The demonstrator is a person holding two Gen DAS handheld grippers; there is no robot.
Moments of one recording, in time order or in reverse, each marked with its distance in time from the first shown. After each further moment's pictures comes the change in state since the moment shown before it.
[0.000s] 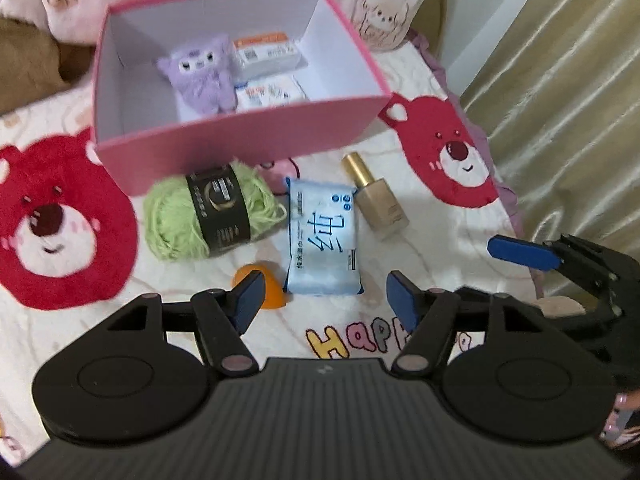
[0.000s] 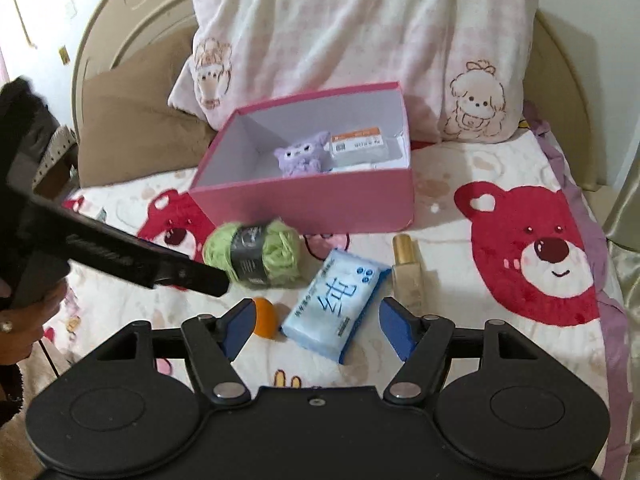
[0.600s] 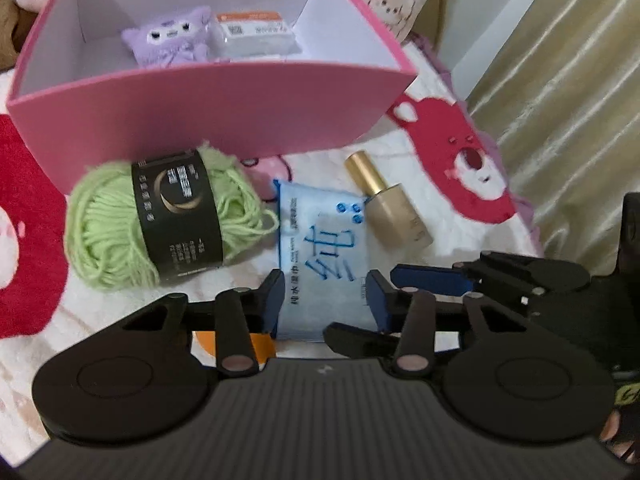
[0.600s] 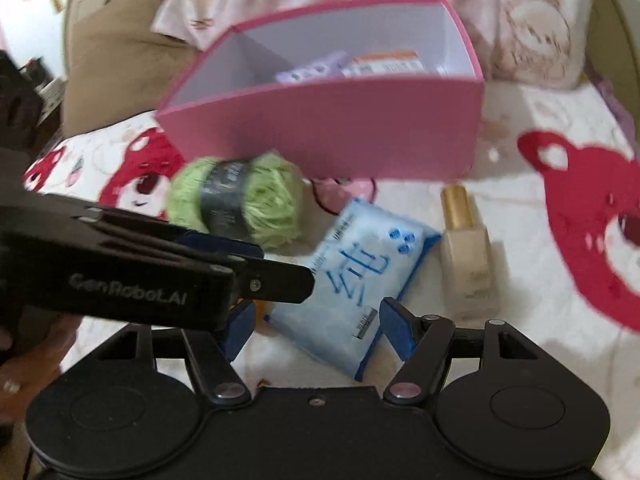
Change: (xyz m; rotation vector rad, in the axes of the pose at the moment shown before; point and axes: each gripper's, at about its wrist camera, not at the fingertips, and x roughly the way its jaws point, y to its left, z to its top) left arm 0.090 0.013 -0.013 0.004 -0.090 -0.055; right arm 0.120 0.001 -0.014 -0.011 0.133 0.017
